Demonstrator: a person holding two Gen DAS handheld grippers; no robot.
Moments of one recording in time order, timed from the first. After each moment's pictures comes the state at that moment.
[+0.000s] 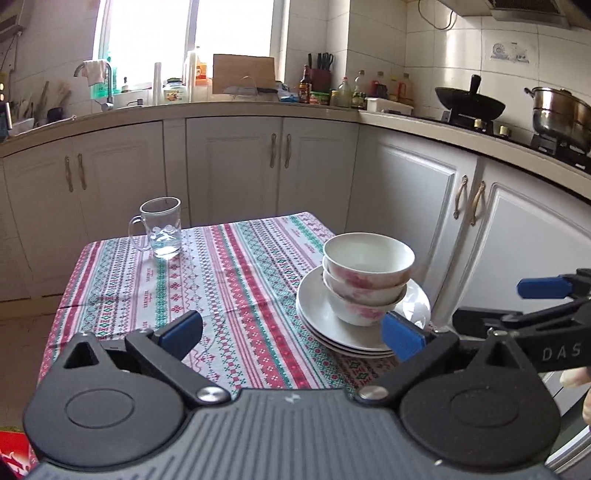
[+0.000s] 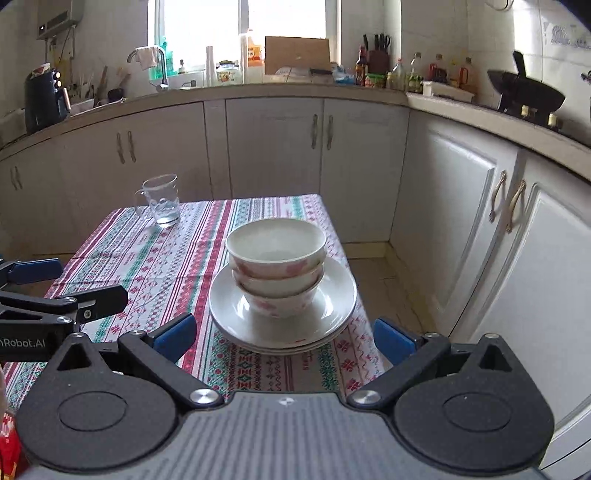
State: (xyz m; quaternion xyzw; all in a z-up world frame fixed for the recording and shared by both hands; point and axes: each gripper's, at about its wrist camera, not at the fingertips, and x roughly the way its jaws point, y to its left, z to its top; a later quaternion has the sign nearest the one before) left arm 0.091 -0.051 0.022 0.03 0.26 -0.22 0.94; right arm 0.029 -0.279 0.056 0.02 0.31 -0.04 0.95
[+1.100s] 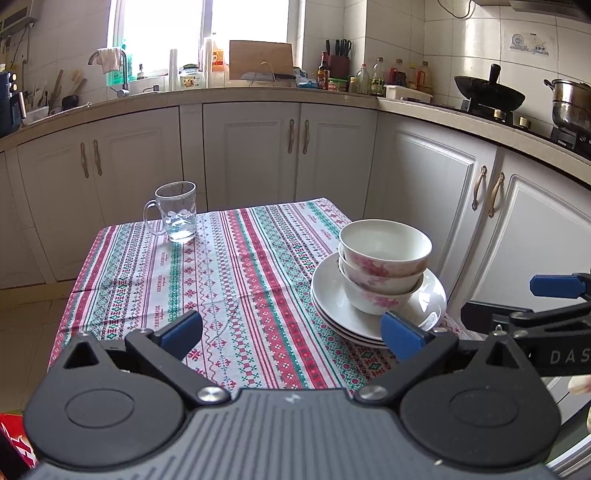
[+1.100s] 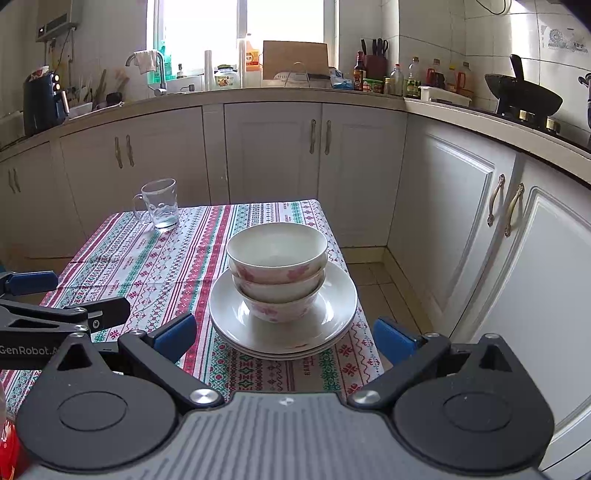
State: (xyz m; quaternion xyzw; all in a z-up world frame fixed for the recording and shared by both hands) left arm 0.092 -0.053 0.018 0.03 0.28 -0.19 0.94; right arm 0.032 -0.277 0.054 0.02 0.31 -0.04 0.95
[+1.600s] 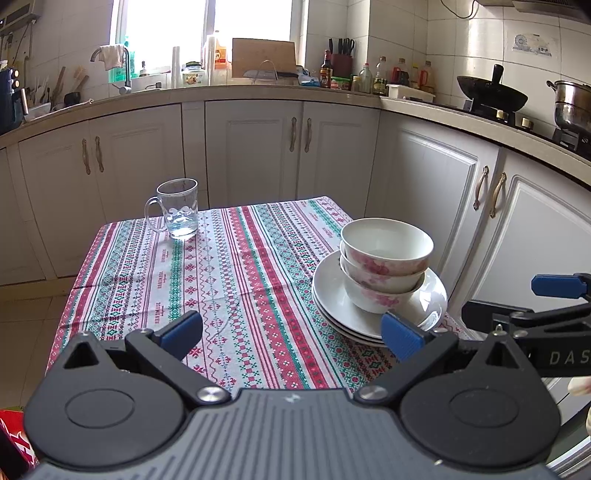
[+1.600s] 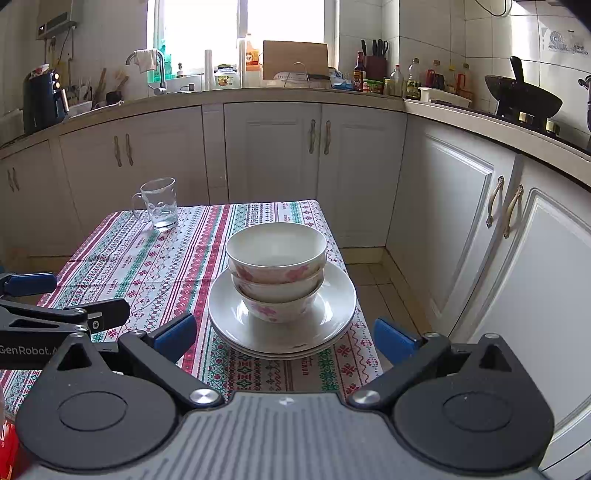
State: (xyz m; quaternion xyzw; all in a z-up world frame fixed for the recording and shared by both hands) left arm 0.093 -0.054 0.018 0.03 0.28 -0.19 0.94; right arm 0.032 -0.276 0.054 0.02 0.30 -0.04 0.95
